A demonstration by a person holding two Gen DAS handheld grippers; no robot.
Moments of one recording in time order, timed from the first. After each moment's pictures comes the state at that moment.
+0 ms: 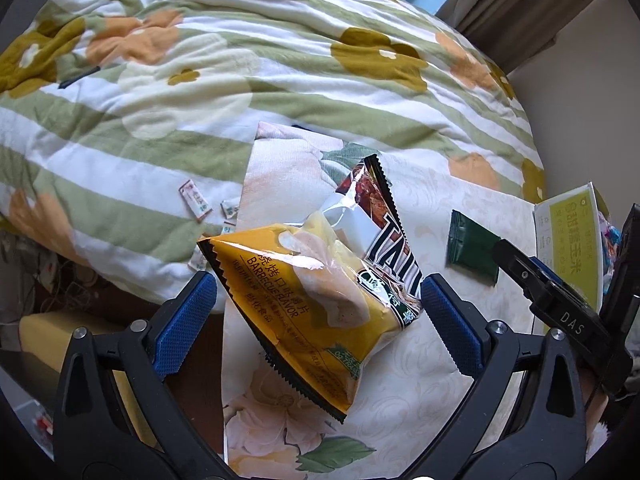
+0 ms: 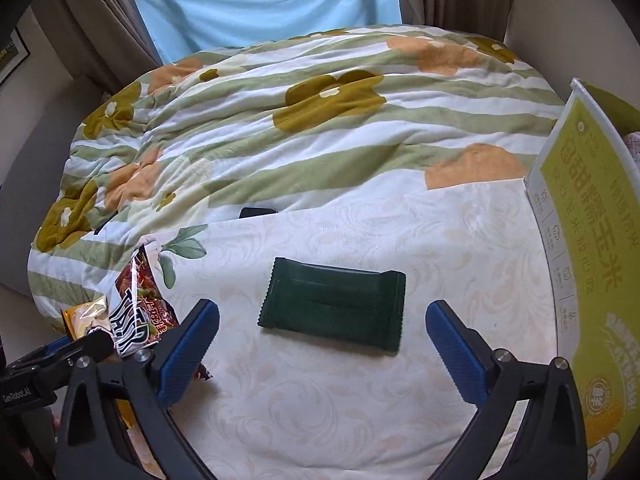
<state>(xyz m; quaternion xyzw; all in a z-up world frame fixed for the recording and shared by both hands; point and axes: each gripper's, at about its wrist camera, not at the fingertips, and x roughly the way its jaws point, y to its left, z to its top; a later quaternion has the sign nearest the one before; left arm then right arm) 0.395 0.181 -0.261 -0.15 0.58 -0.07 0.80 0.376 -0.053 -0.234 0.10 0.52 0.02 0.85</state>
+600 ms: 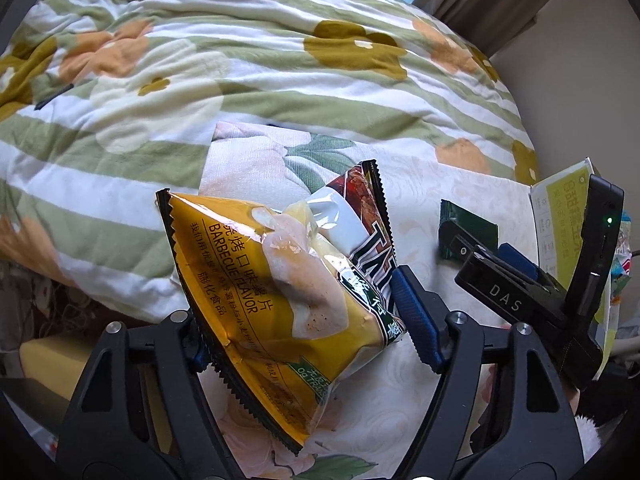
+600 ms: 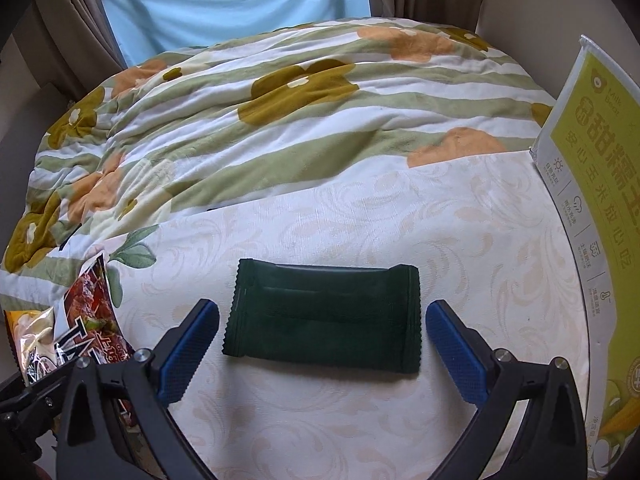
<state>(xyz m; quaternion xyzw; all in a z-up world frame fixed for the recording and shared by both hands) 0.400 0.156 -0.272 -0.11 0.58 -0.10 0.80 0.390 -0.041 -0.274 0.10 0.52 -0.05 0.85</state>
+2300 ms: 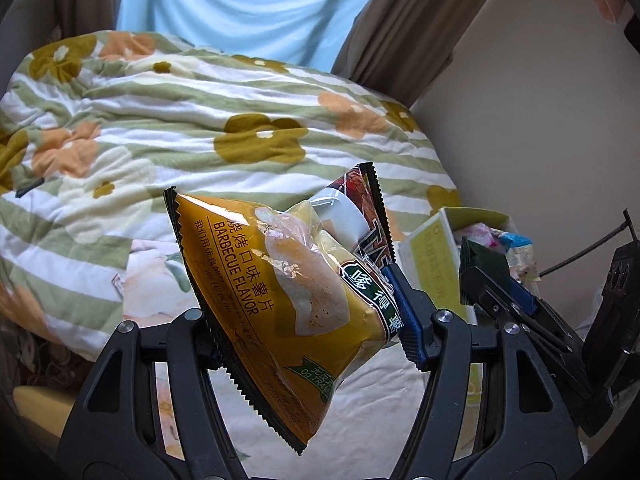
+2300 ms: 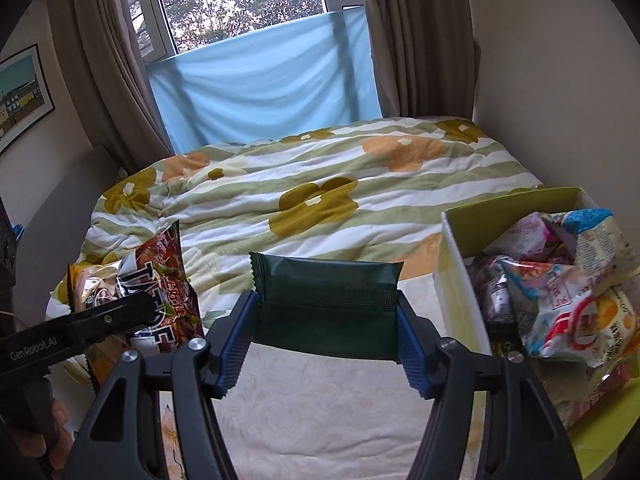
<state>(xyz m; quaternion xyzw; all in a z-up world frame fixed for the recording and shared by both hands) 0.369 0.056 -0.099 -0.12 0.46 -0.19 0.86 0.307 -0.119 -0.100 0.11 0.37 0.00 0.92</state>
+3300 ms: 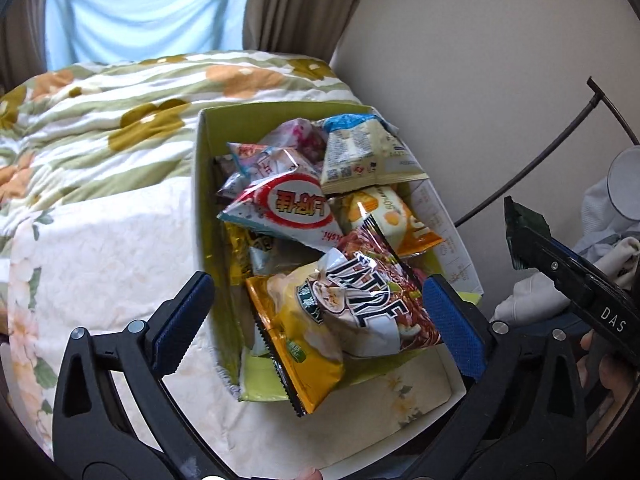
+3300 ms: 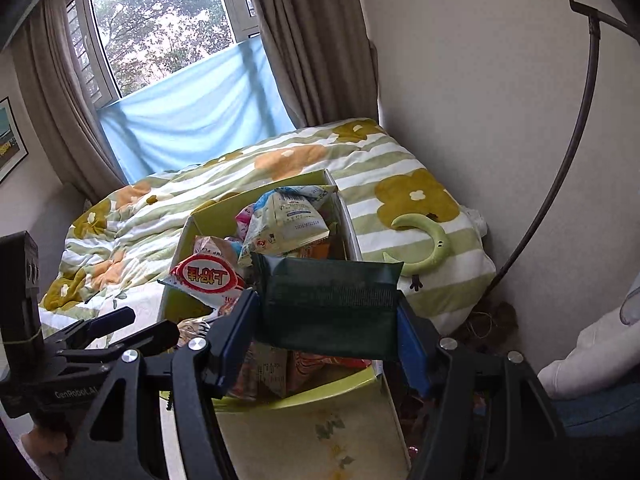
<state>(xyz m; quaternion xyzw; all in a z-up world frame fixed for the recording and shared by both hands) 0.217 -0.228 -0.107 -0.03 0.47 -0.24 0.85 0.132 -0.404 -0.076 0.14 0.37 -0.06 0.92</state>
